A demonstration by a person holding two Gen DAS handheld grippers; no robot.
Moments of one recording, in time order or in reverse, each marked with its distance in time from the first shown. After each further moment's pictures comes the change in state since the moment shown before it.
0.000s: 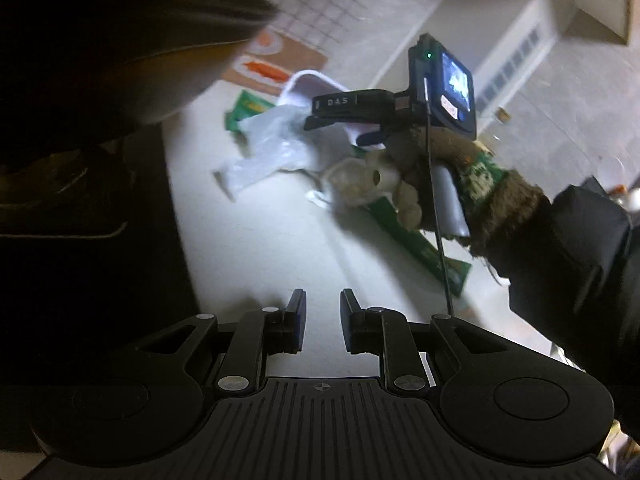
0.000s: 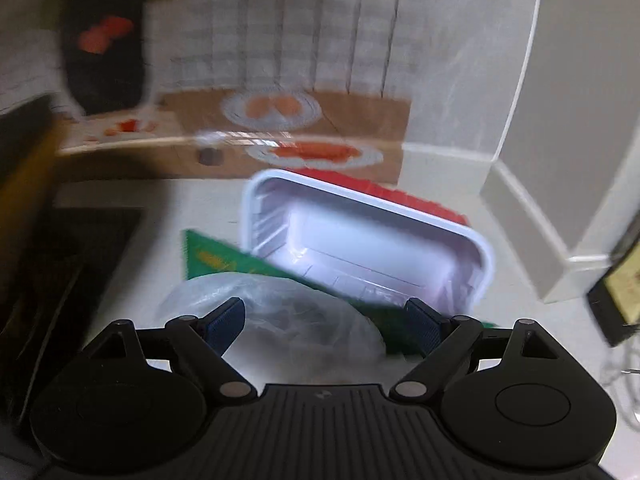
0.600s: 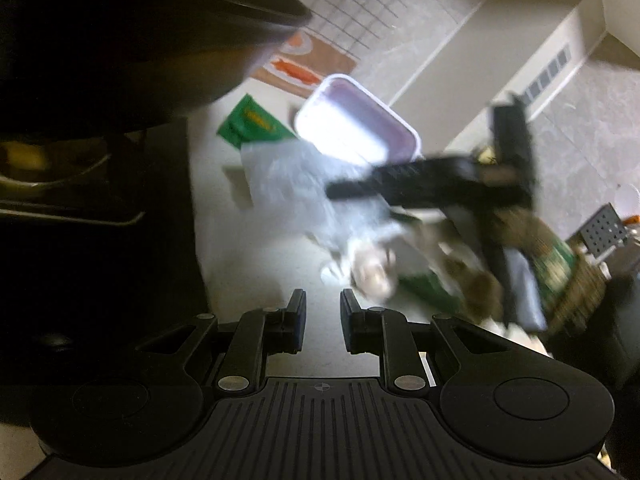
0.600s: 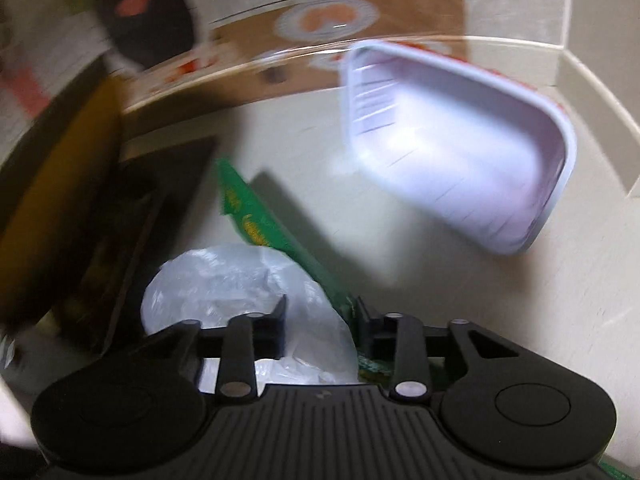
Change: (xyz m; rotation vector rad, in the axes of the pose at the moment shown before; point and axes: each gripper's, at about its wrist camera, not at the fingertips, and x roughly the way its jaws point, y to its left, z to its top) left arm -0.006 0.000 0.000 -0.088 -0.015 0.059; right arm -0.049 0.001 -0.059 0.030 0.204 0.370
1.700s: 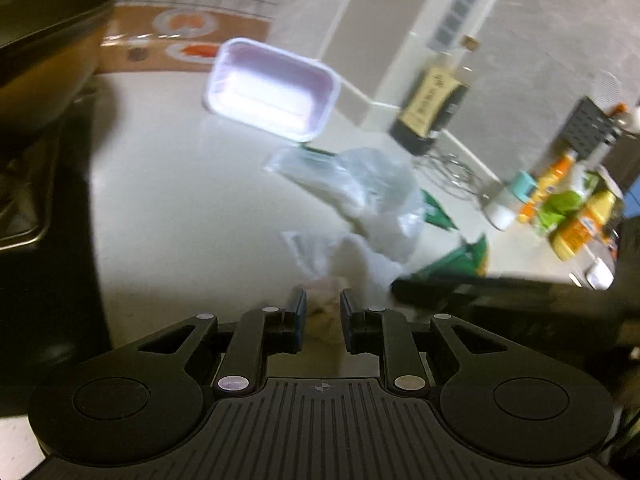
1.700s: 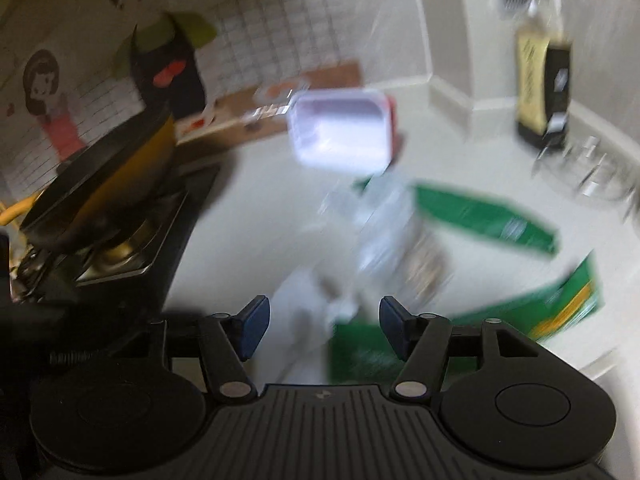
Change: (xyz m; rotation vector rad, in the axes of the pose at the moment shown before) left arm 0.023 -0.082 -0.028 0.254 0.093 0.046; right arm -0.144 0.007 -0.169 0.151 -0.258 -0.097
